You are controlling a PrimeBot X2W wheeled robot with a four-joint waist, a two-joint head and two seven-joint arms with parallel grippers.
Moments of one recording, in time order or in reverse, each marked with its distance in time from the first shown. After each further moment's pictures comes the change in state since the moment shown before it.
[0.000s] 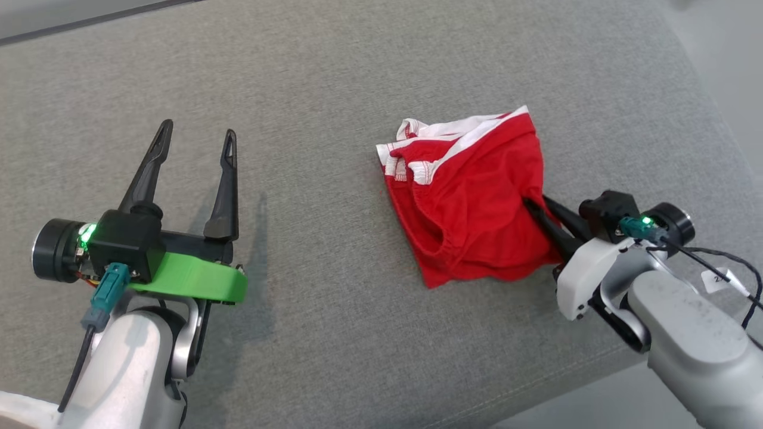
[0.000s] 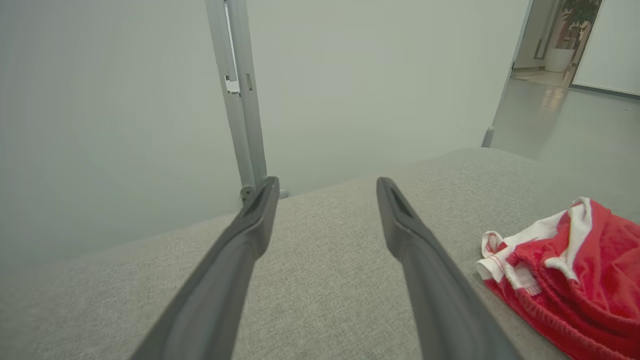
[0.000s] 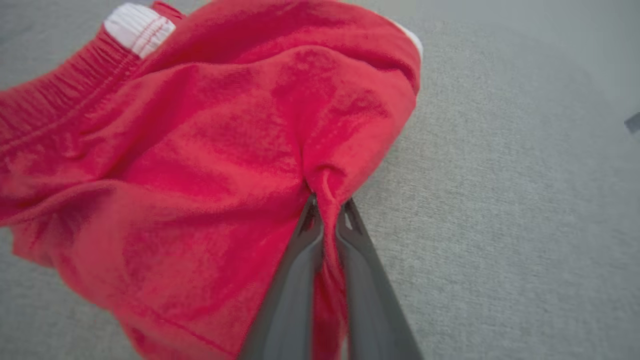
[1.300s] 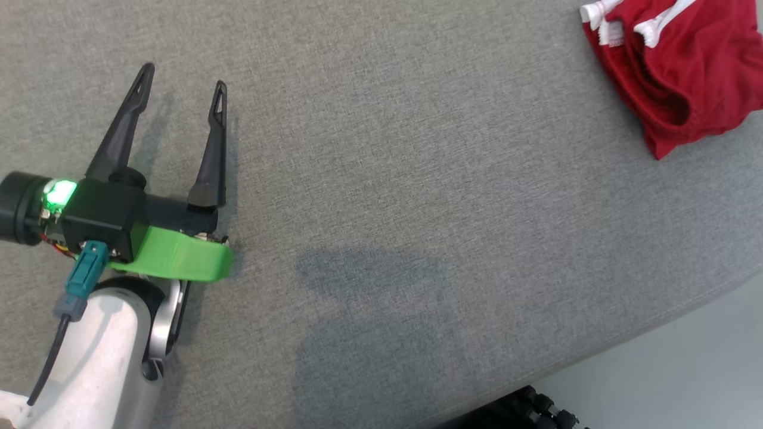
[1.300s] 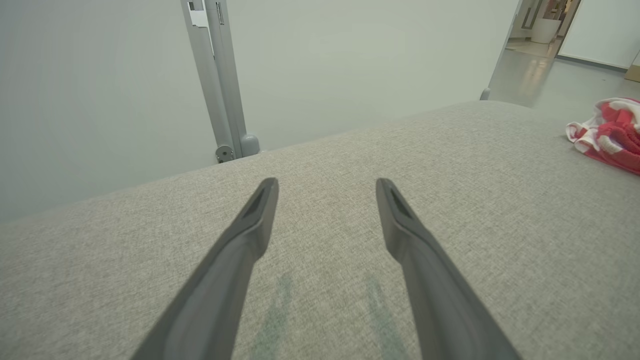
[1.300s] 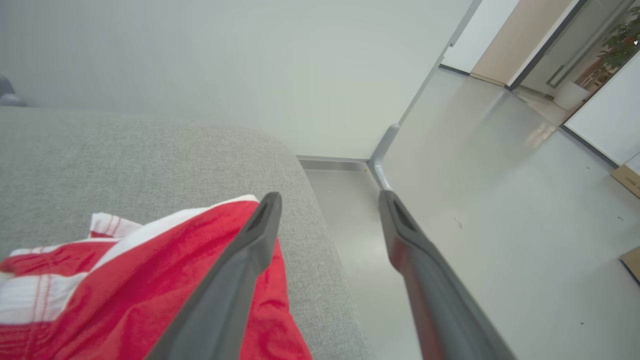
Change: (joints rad) left arm -0.088 0.082 -0.023 -0.135 0.040 0.003 0.082; right arm -0.321 -0.243 -0.422 0.220 0.081 0.000 -0.117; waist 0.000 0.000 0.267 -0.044
